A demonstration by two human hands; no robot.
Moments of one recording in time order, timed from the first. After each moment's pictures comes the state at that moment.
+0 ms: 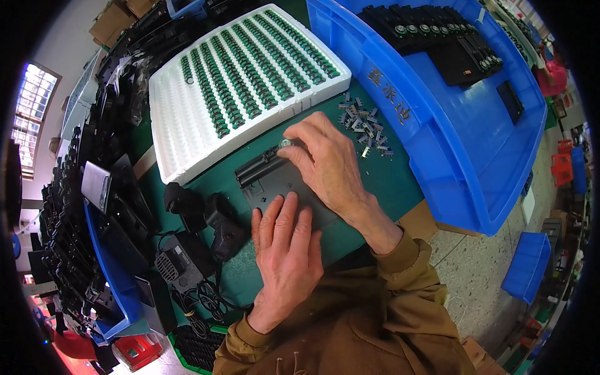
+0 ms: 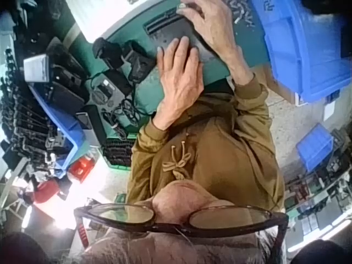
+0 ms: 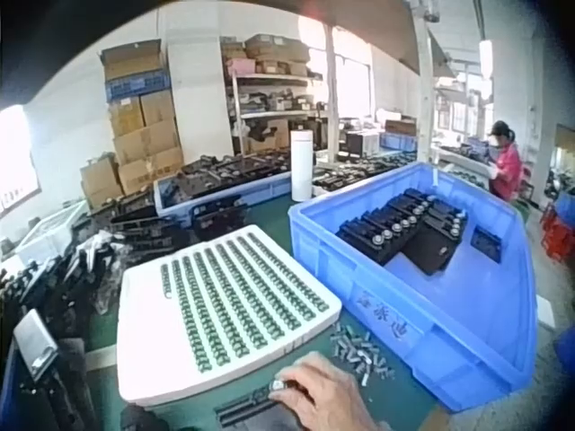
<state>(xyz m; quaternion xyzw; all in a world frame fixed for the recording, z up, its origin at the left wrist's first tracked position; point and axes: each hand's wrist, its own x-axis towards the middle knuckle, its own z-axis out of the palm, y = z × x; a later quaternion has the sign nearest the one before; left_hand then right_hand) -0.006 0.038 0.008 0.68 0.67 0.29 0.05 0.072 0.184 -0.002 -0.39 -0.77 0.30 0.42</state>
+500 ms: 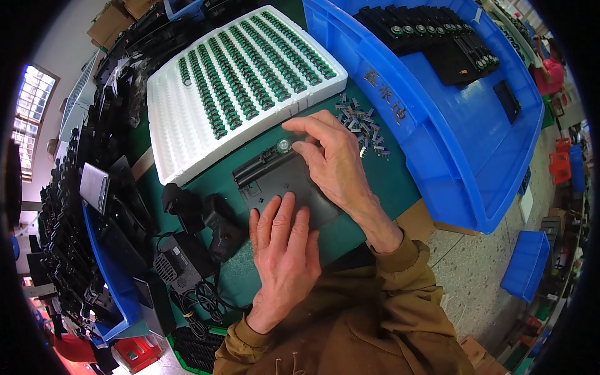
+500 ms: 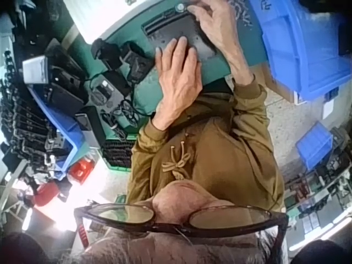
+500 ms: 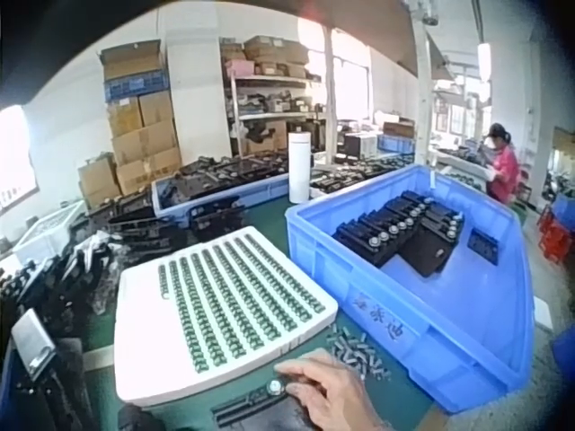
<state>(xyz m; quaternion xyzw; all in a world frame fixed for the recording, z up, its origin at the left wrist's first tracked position) -0.007 0.038 0.008 0.68 0.67 0.29 0.05 0.081 0.187 0.003 -0.40 -0.70 0.42 0.41</state>
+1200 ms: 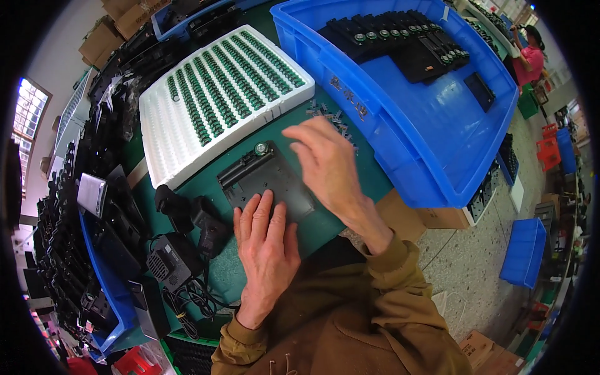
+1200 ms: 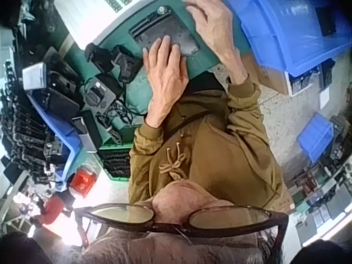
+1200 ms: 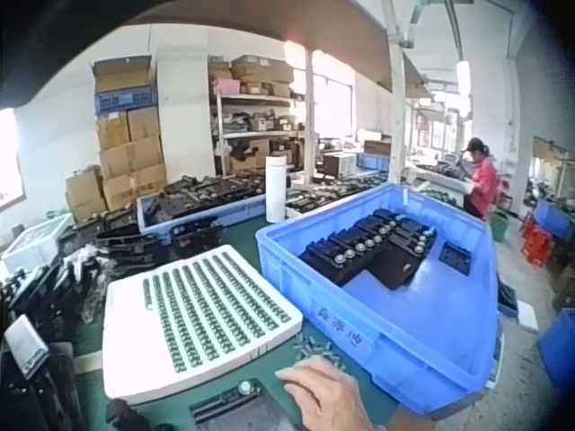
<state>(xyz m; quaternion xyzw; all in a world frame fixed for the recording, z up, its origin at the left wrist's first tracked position) -0.005 0.038 0.005 0.68 0.67 0.31 0.03 0.109 0.170 0.022 -0.41 -0.75 0.23 0.47</state>
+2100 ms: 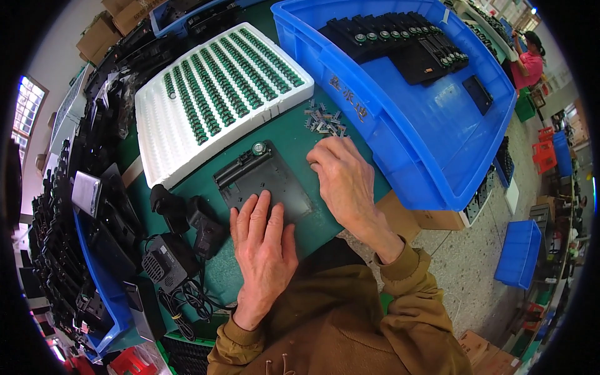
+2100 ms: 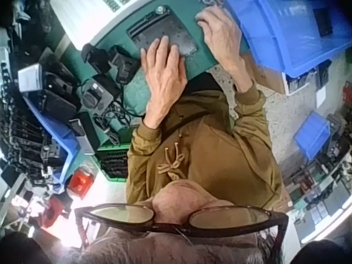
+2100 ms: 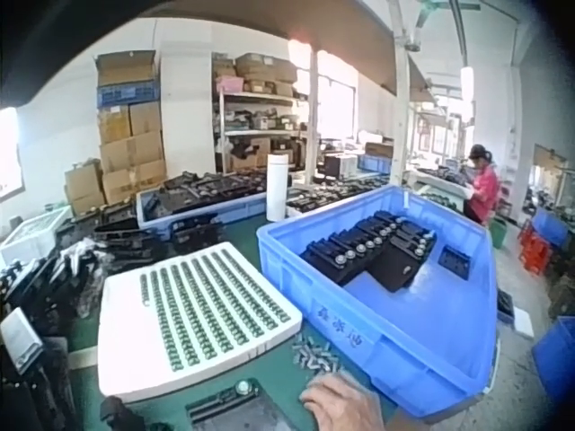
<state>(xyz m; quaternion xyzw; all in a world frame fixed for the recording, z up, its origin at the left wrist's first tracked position) -0.007 0.038 0.004 0.69 0.66 0.30 0.01 0.133 0.155 0.013 -0.45 -0.82 0.08 0.34</state>
